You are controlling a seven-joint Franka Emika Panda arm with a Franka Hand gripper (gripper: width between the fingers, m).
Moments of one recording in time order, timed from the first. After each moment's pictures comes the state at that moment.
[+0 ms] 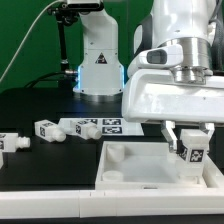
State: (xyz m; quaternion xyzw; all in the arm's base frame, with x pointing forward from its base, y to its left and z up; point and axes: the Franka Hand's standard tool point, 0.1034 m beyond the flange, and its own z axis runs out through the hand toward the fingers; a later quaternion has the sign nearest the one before) arm 0.625 0.103 0.068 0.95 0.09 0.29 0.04
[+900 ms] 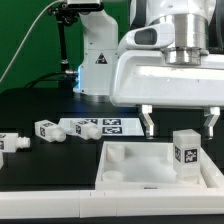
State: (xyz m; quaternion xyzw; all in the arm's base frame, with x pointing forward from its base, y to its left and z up) arm 0.643 0.074 0.099 0.97 0.05 0.22 0.03
